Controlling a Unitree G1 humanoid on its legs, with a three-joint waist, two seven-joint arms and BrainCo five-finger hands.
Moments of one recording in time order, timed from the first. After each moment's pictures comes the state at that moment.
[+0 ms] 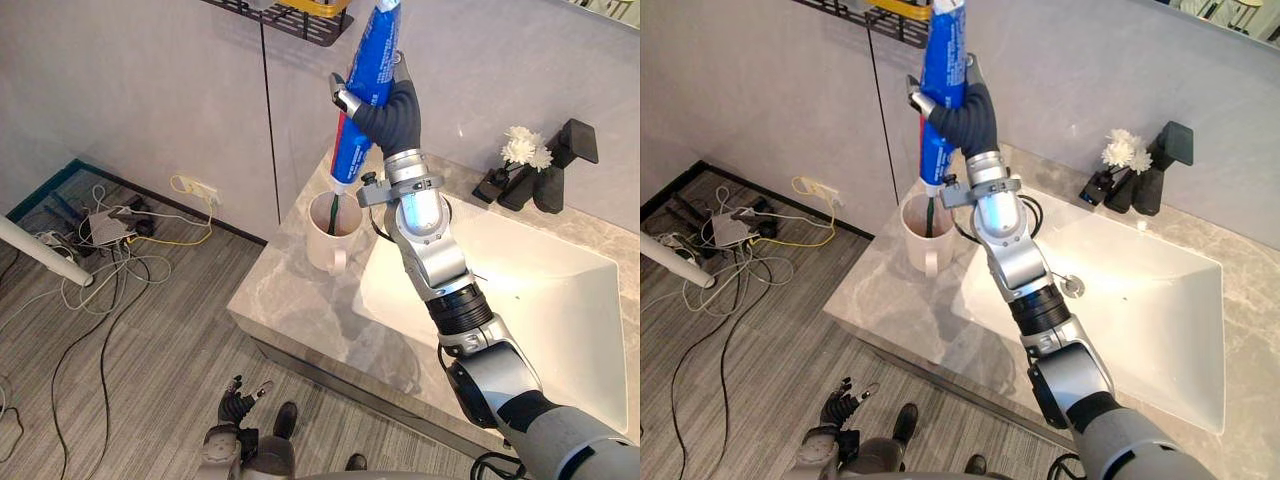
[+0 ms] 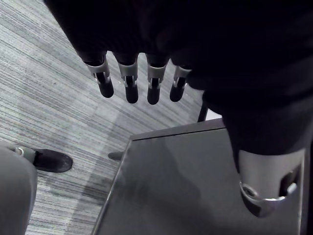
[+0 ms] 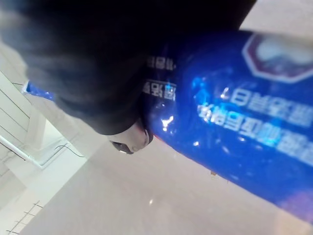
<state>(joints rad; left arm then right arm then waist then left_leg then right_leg) 0.09 0.07 0.07 0.83 0.07 -0.13 0.15 -0.84 -0.08 0.24 0.18 0.09 -0.23 -0.17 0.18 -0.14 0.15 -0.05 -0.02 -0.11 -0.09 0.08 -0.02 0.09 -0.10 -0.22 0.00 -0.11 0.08</state>
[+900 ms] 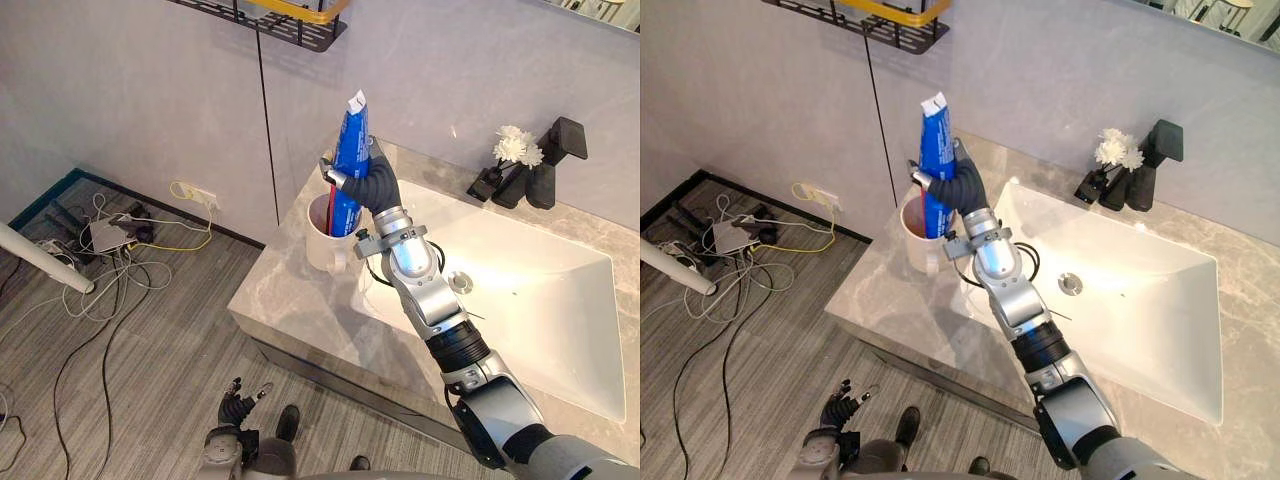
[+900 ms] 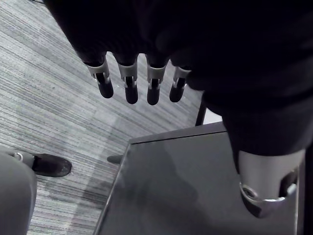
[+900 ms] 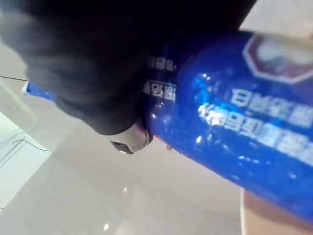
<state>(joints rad) 0.10 0.07 0.07 0.84 0.07 -0.13 0.15 -0.62 -0.08 0.29 0.18 0.09 -0.22 -0.10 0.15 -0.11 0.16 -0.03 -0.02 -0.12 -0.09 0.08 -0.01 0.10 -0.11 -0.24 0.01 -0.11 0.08</state>
